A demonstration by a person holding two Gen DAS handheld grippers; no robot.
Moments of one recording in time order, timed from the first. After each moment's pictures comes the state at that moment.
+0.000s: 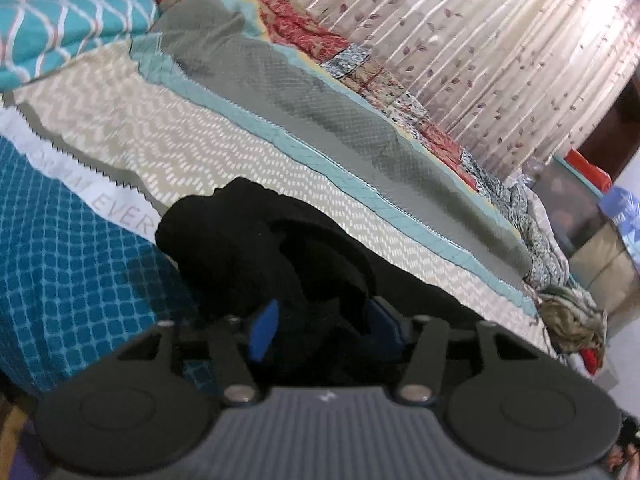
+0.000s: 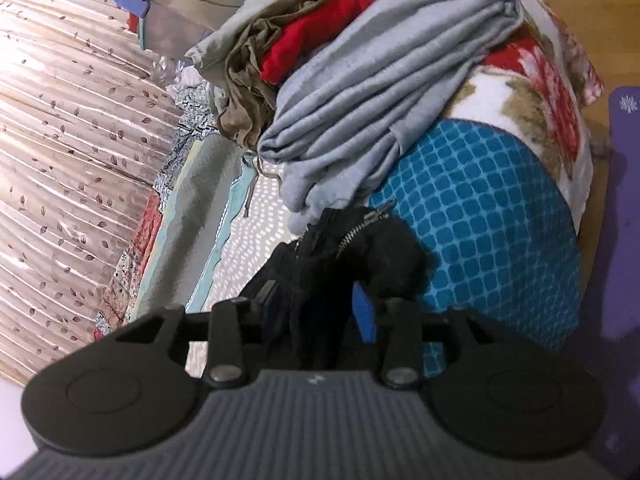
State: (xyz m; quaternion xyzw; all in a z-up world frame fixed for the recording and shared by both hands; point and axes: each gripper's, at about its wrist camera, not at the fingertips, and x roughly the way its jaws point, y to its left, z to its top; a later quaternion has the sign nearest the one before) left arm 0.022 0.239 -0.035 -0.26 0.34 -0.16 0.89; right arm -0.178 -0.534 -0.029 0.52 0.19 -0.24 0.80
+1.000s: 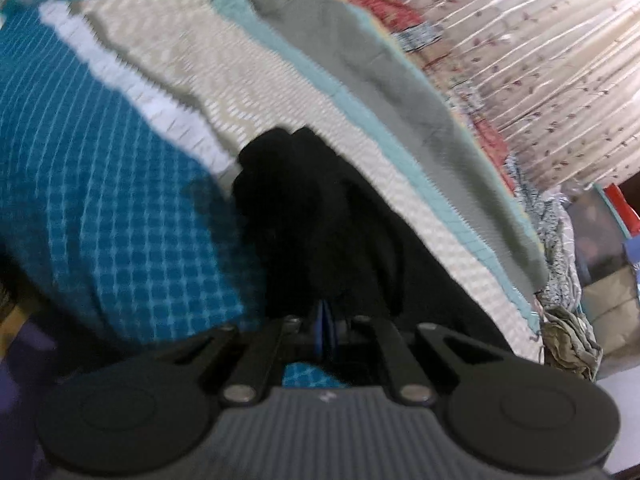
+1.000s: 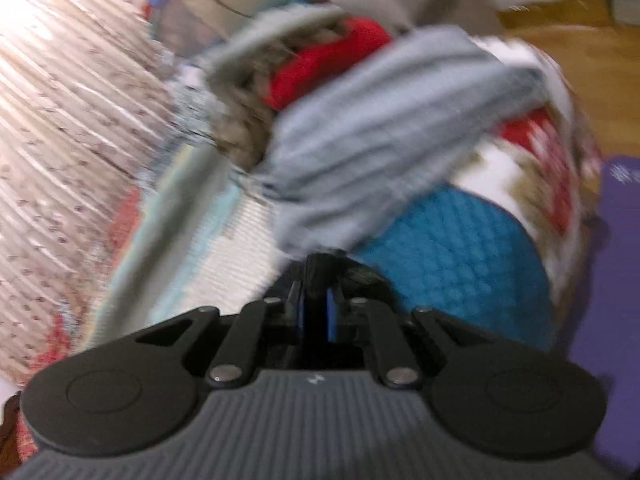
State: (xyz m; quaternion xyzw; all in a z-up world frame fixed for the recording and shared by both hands) left arm 0.013 0.254 -0.049 -0.33 0.43 -0.10 0.83; right arm -0.187 -0.558 -0.040 0.45 0.22 -0.29 0.81
